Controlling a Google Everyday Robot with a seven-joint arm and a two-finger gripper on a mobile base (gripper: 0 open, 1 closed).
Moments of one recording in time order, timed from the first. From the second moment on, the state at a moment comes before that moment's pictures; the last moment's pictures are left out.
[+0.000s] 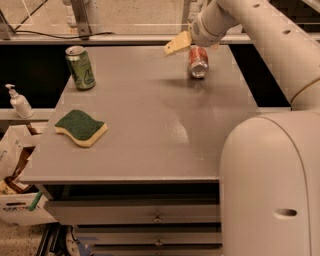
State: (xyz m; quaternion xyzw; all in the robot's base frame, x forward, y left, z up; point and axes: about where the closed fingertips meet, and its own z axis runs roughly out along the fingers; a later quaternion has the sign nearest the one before) arm 0.805 -0.114 0.890 -0.18 0.93 0.12 0.31
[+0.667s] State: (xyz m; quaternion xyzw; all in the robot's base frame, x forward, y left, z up) arm 0.828 -0.121 0.869 -0.17 0.93 0.11 0.30
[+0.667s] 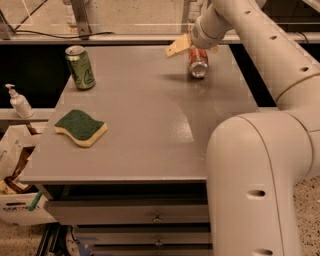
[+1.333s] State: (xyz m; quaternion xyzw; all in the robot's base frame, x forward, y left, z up) arm 0.834 -0.129 0.855 -0.16 0.94 0.10 0.28
